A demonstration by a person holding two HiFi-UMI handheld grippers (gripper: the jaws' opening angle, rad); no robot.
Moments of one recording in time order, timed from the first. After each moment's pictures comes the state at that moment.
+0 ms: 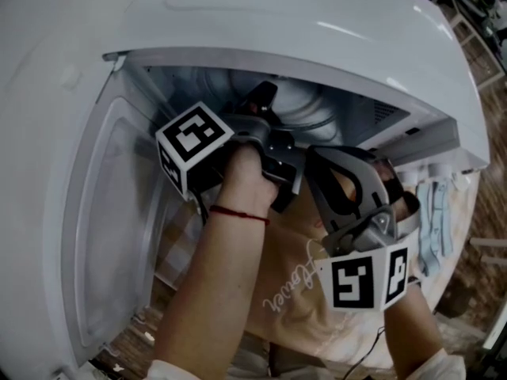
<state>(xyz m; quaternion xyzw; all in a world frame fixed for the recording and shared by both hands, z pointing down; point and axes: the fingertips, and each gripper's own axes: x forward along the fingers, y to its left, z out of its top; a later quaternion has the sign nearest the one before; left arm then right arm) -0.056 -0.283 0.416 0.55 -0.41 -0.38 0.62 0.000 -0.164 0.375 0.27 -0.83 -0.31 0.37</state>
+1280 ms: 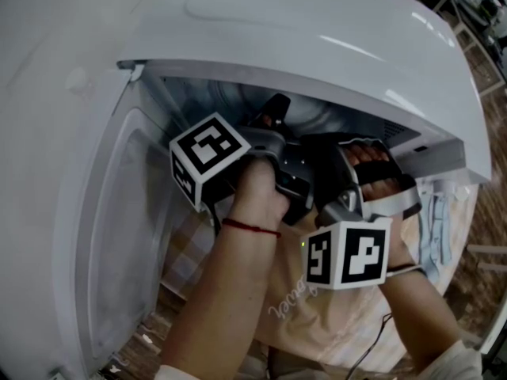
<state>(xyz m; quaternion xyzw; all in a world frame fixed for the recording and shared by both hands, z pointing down) -0.055 -0.283 0.418 0.55 -0.40 -0.37 0.63 -0.026 -0.202 0.400 0.22 -0.75 -0.38 0.50</state>
